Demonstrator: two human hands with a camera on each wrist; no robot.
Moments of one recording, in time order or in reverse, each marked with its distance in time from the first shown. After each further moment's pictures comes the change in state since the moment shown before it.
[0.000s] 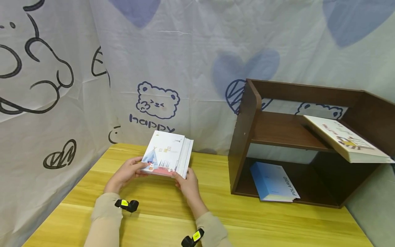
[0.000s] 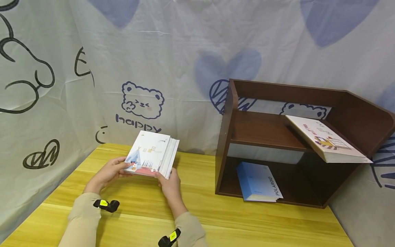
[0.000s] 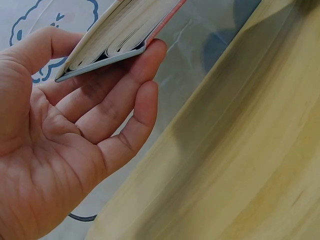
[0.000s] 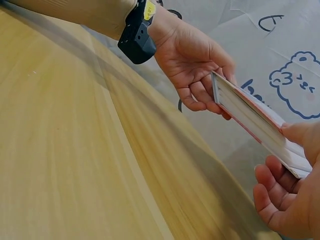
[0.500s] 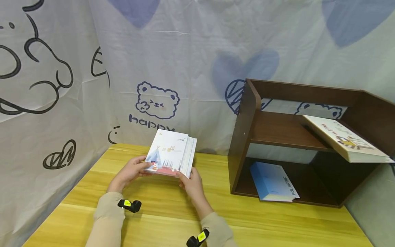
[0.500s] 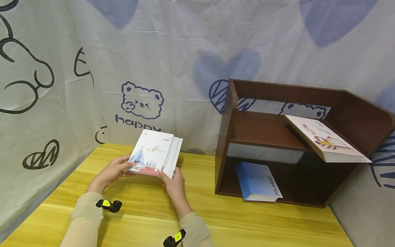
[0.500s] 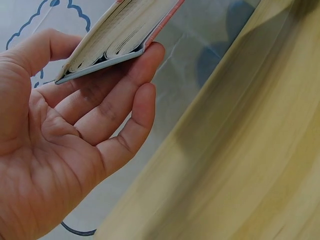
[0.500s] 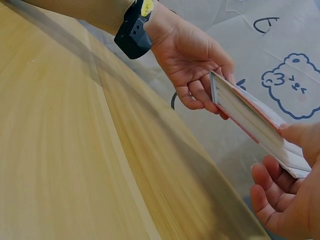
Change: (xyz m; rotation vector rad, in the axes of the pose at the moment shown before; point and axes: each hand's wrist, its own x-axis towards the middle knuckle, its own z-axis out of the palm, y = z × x) left_hand 0.004 0.007 0.013 0.004 -0.020 0.016; right_hand 0.000 -0.003 -0.015 -0.016 -0.014 -0.020
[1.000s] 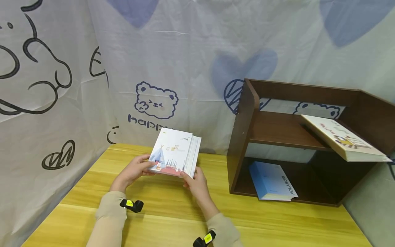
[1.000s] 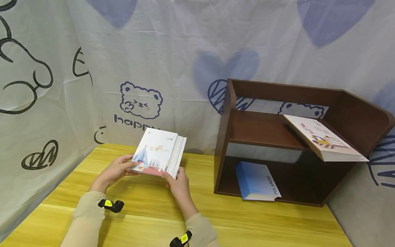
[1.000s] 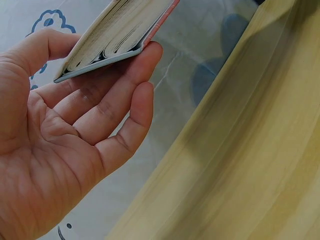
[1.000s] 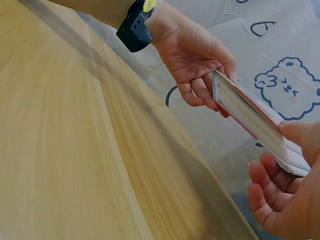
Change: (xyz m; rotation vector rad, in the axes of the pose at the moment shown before) left_hand 0.004 0.009 0.013 0.015 -0.033 0.015; right_hand -0.004 -0.003 -0.020 -0.035 -0.016 -0.003
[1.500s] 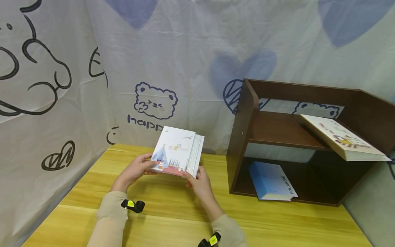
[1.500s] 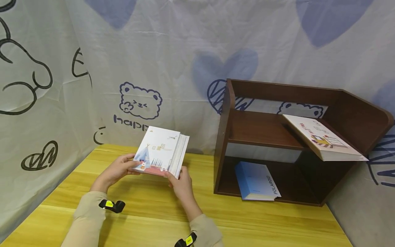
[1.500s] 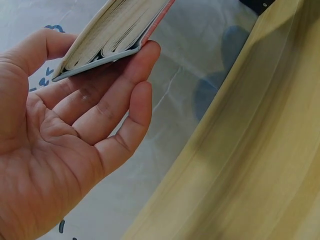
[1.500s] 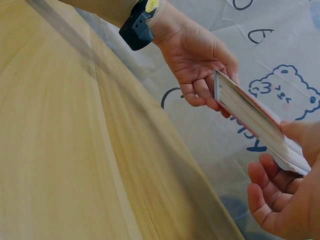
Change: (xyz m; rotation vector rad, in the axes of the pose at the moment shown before) left_hand 0.002 0.010 0.009 0.021 0.002 0.005; right_hand -0.007 -0.010 -0.013 -0.016 -0.003 -0.052
